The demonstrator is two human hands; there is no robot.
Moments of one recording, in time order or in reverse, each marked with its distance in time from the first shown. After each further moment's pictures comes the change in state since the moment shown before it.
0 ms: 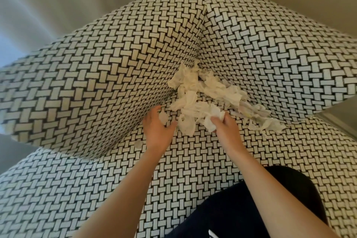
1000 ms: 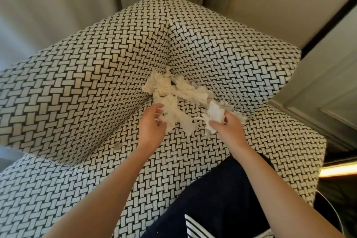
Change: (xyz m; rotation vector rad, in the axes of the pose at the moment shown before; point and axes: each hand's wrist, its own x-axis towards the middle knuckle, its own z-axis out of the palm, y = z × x) left_hand -0.036 0.061 -0.002 -0.144 -0.162 0.211; right_hand -0.036 -0.002 -0.084 -0.053 0.099 -0.049
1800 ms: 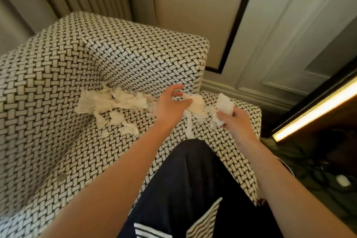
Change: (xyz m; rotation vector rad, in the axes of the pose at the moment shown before) left_hand -0.041 0.176 0.137 -0.211 -0.384 0.082; right_hand -0.036 0.053 -0.162 0.274 0.345 0.140
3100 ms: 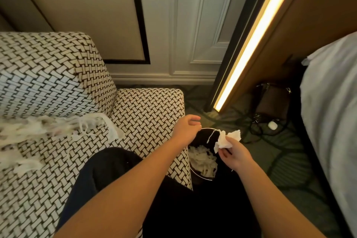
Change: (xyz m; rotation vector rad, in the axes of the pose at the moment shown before) left_hand -0.061 -0.021 0.248 0.198 -0.674 -0.189; right_hand -0.019 0.159 -0.191 0.965 0.514 0.692
